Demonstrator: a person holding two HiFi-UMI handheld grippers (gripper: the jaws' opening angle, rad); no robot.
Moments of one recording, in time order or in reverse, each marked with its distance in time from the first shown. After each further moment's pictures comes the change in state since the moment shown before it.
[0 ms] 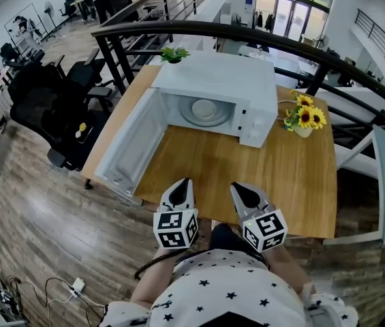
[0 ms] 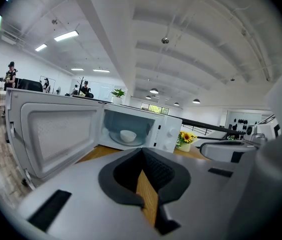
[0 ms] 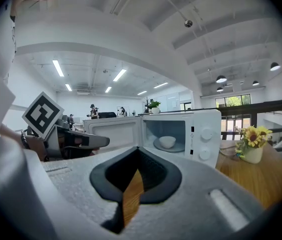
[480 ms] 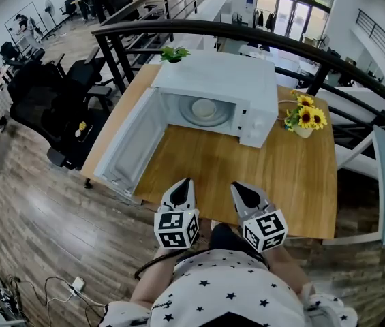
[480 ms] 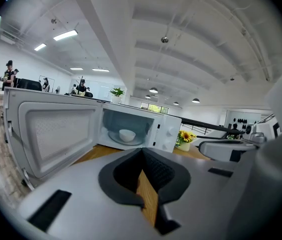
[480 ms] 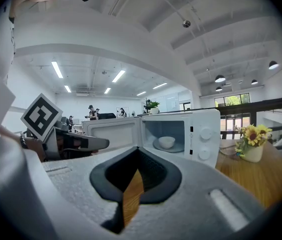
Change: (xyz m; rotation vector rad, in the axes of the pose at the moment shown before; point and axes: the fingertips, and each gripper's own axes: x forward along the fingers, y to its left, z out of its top) left arm 0.005 -0.003 -0.002 0.001 0.006 -0.006; right arm 0.002 -0.005 0.001 0.013 -0.009 -0.004
